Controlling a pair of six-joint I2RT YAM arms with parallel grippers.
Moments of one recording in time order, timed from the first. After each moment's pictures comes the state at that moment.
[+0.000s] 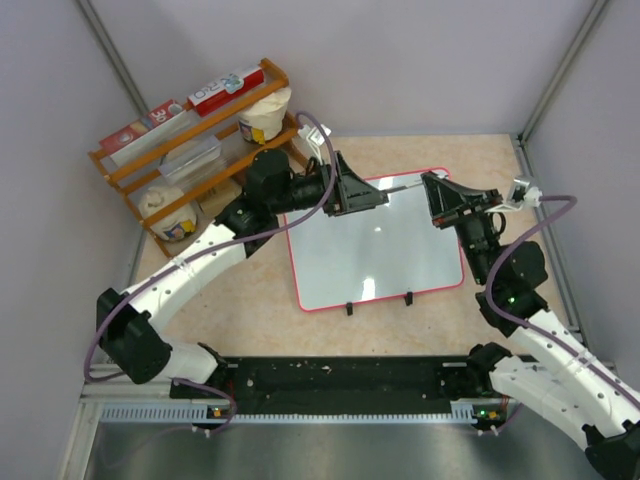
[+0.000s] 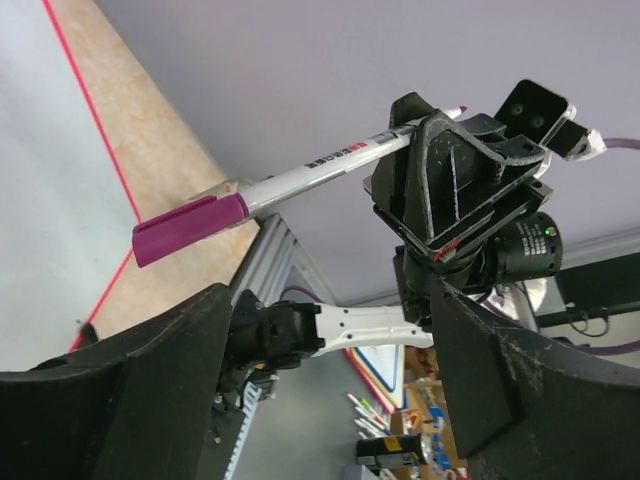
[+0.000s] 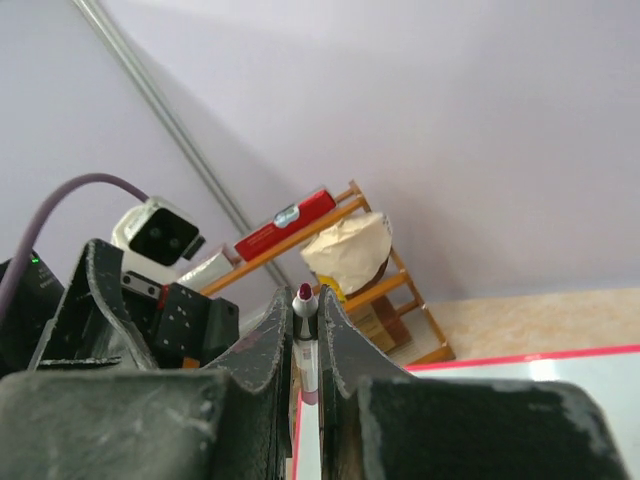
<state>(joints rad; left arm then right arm) -0.67 1.37 1.28 0.07 0.63 -0.99 0.58 0.71 0.67 0.50 0.17 0.52</state>
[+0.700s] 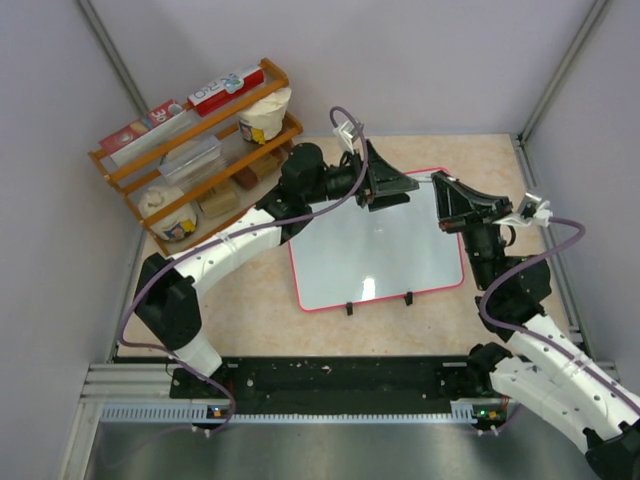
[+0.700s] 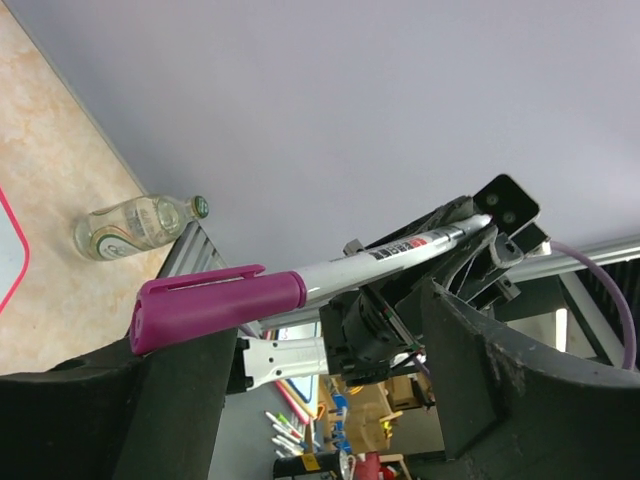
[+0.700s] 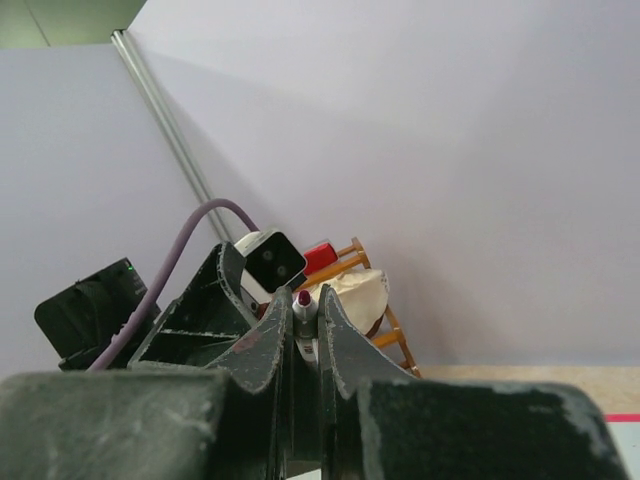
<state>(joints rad) -0.73 1.63 1.40 0.33 0.66 -1.27 0.58 0.69 0.59 0.73 0.17 0.41</state>
